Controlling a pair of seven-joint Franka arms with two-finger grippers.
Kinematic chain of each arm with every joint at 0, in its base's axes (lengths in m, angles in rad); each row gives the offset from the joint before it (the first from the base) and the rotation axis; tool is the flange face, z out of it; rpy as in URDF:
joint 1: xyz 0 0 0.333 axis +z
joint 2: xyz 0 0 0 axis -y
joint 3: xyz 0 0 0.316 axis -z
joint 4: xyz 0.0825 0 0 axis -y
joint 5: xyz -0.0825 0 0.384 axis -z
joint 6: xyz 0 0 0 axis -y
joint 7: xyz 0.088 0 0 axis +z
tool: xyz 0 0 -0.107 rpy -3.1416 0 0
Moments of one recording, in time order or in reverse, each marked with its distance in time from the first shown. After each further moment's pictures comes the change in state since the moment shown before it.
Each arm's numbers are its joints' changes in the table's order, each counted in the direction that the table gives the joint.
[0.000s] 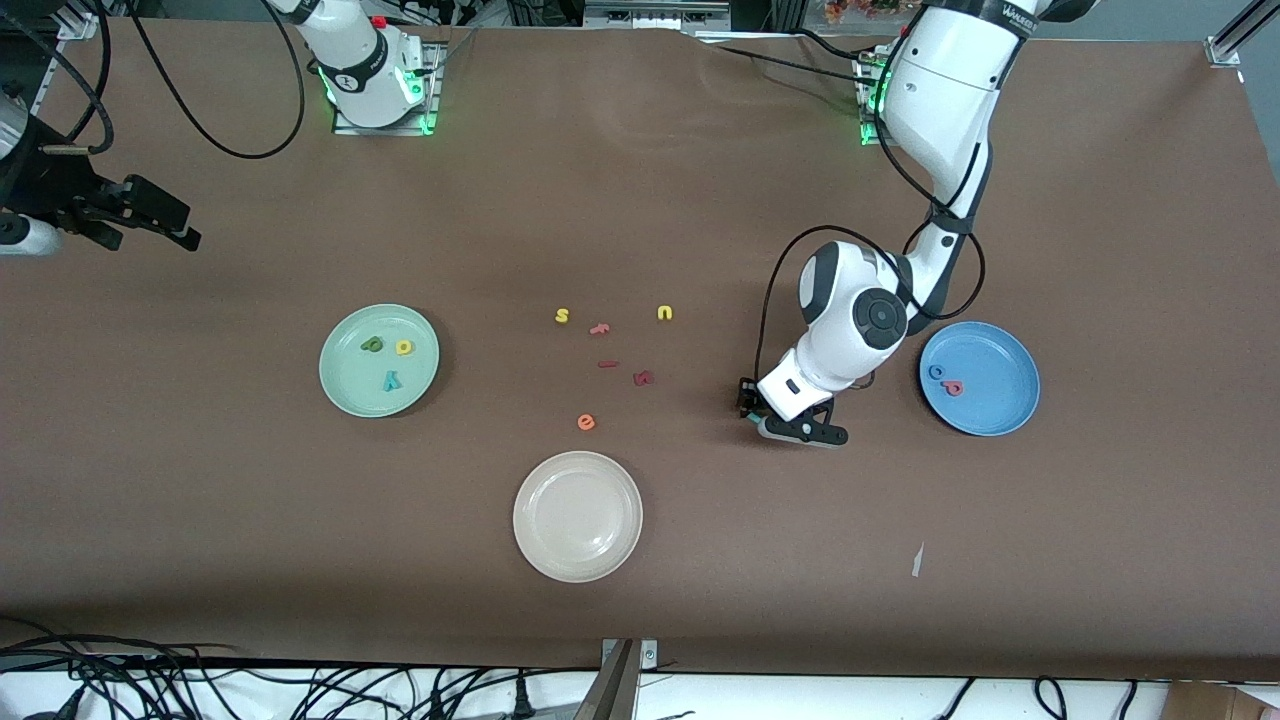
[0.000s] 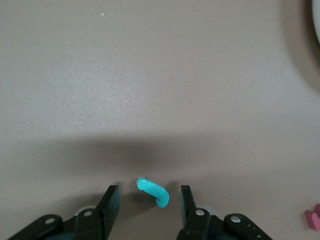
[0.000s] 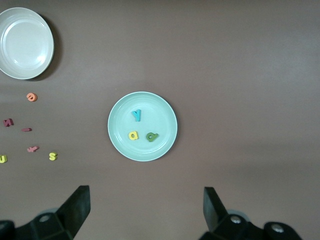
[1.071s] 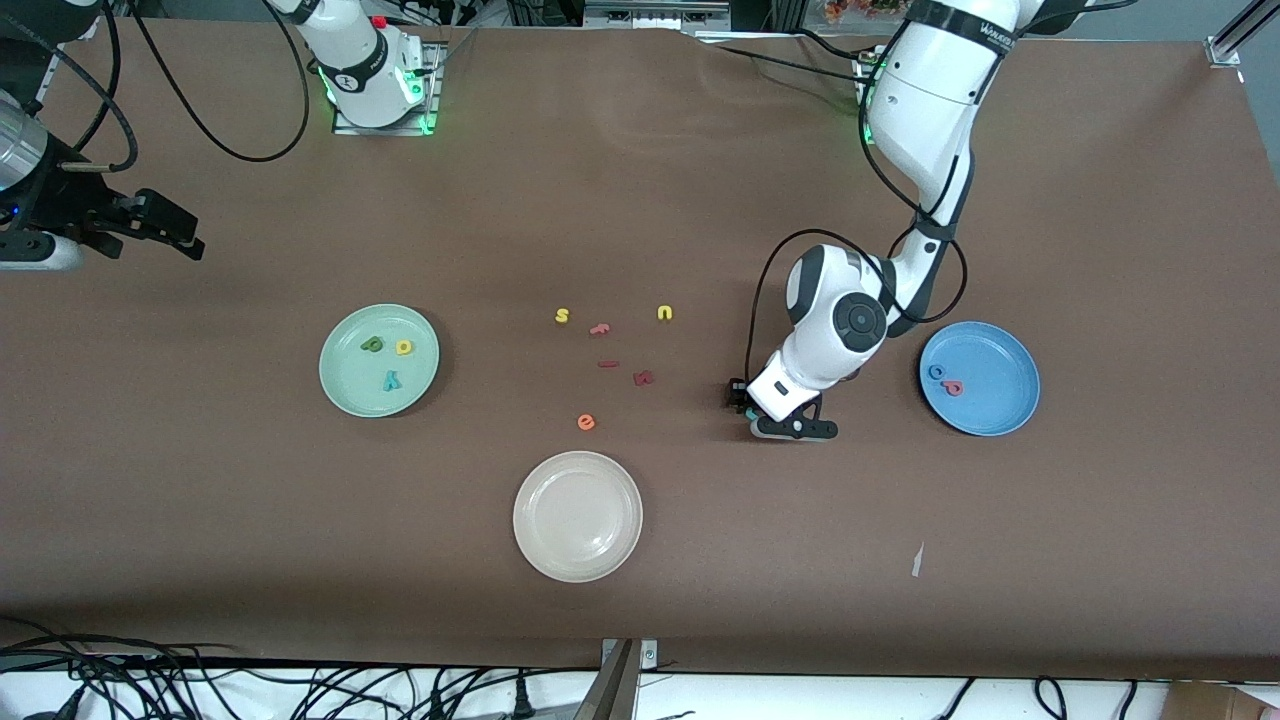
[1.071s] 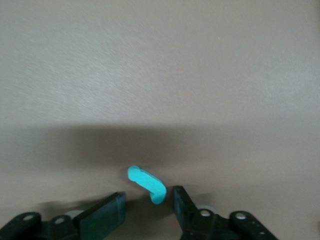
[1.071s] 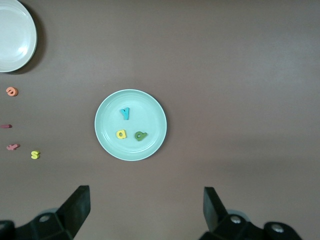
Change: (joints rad) left arm -0.027 -0.049 0.003 0.006 -0.005 0.006 0.063; right arm 0.019 -0.027 0.000 0.009 0.058 0.000 0.000
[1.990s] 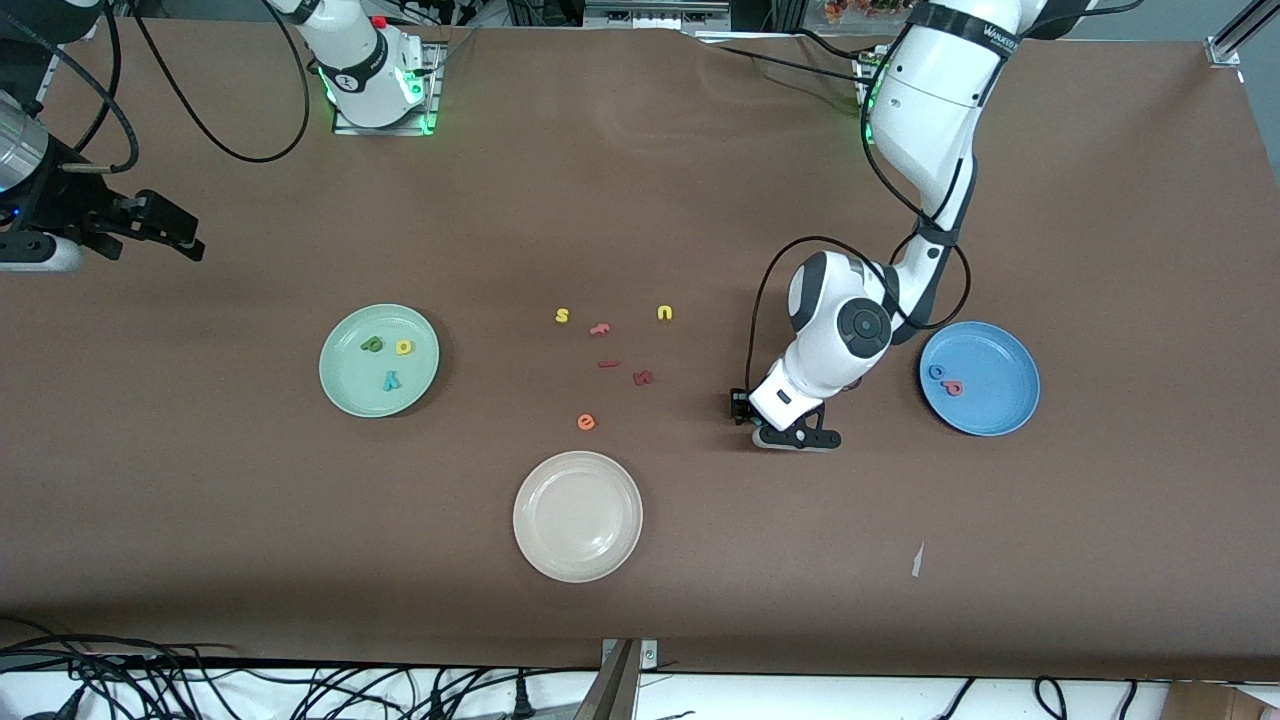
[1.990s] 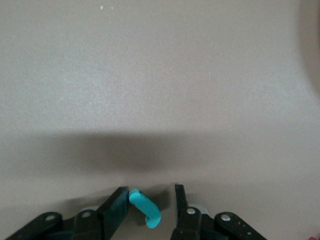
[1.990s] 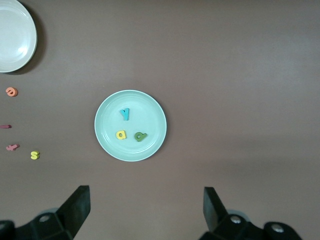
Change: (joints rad) left arm 0.016 -0.010 -0.005 0.053 0.000 0.000 -0.003; right arm 0.002 -0.003 0.000 0.005 0.001 0.000 0.000
